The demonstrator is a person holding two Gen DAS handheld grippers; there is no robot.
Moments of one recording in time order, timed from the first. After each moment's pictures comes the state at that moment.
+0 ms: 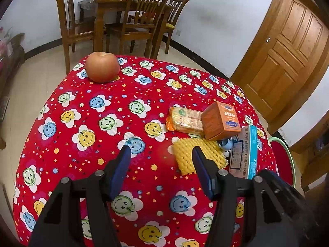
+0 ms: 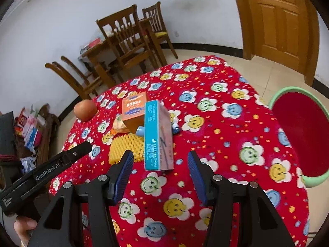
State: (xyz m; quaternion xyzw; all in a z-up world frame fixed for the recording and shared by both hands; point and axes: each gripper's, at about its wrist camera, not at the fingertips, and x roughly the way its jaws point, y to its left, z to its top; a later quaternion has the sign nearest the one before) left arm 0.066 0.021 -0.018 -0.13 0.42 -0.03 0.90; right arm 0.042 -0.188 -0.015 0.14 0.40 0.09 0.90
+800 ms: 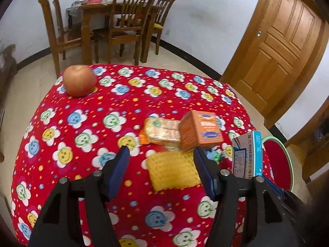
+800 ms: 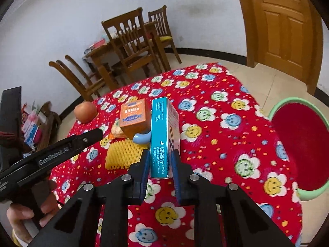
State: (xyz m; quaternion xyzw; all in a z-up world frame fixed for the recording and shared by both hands) left arm 0.090 -0.020 -0.005 -0.10 0.42 -0.06 0.90; right arm 0.042 -0.204 -0.008 0.13 0.38 0.10 0.91
